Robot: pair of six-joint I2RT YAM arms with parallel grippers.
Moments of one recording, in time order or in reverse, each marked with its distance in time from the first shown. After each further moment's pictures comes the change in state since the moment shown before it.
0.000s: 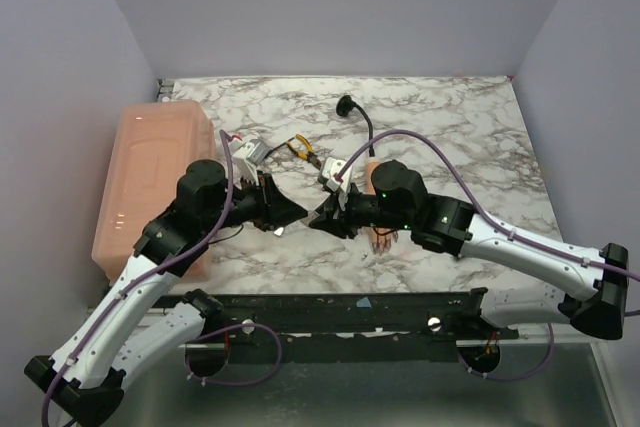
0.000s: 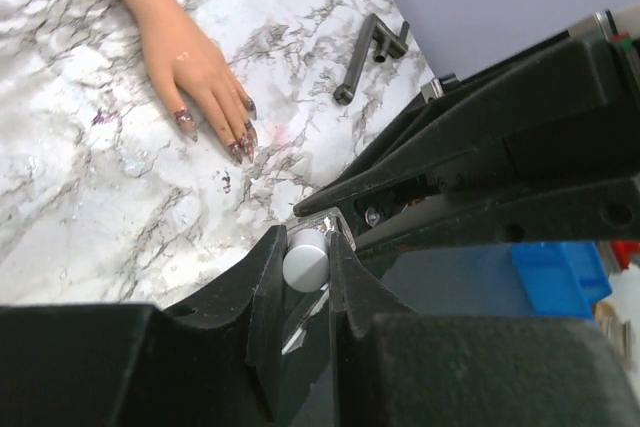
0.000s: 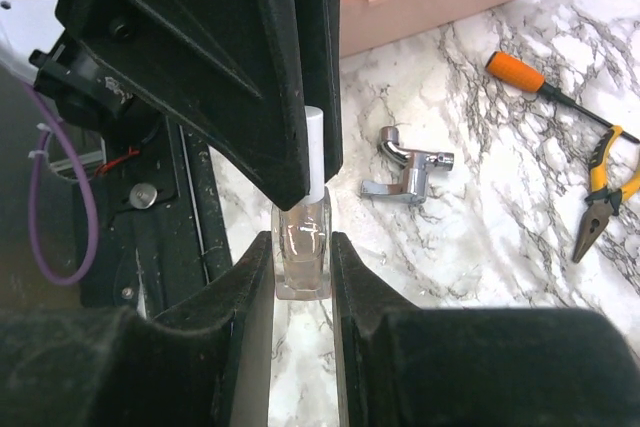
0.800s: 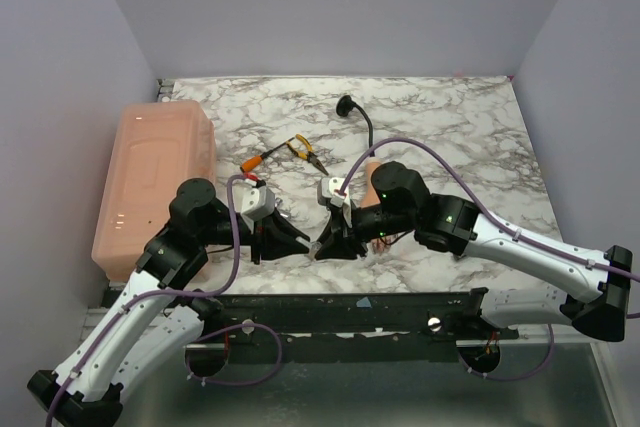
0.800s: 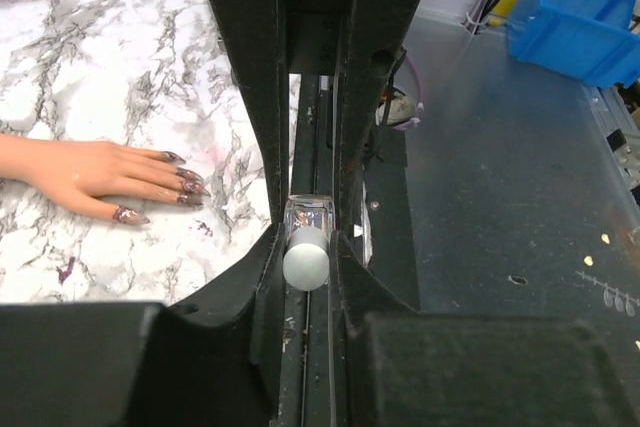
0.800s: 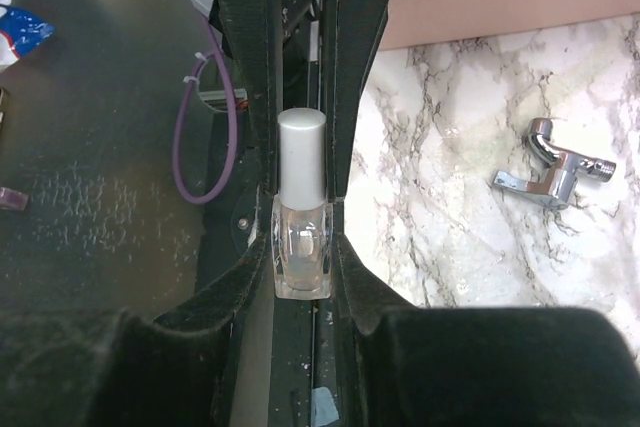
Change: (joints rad) left arm 0.011 -0.110 -0.177 0.204 0.518 0.513; right arm 0.000 -0.008 0.015 -0.120 -0.326 -0.014
